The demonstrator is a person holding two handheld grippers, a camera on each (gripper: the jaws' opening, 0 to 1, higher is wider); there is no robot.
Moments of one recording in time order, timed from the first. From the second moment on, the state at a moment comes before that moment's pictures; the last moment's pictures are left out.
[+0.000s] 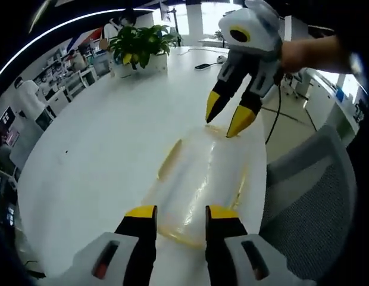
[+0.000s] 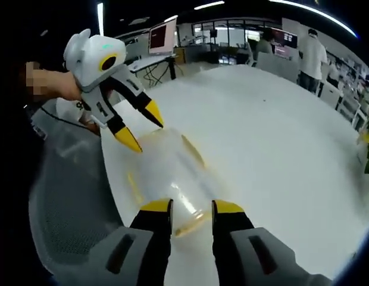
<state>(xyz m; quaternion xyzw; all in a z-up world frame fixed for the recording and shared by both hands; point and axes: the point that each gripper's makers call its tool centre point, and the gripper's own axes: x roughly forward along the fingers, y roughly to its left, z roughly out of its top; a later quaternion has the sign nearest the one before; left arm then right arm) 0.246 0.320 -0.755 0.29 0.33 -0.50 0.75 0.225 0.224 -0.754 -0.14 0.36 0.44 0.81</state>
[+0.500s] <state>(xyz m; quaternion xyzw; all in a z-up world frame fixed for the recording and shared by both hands) 0.237 0.299 -0.752 0.32 0.30 -0.53 0.73 0.230 0.259 -0.752 -0.15 0.34 0.48 0.79</state>
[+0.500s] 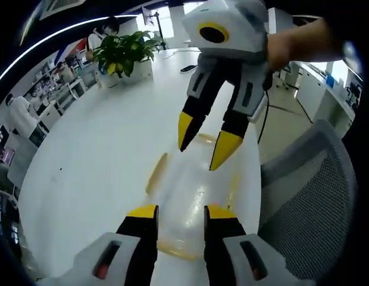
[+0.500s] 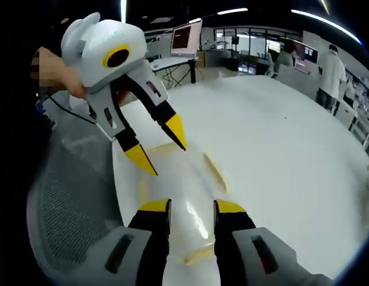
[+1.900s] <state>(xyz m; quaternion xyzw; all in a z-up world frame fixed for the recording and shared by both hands) 0.206 0.282 -0.754 0.36 0.27 -0.57 0.69 0.246 0.278 -0.756 -0.20 0.34 0.50 0.77</state>
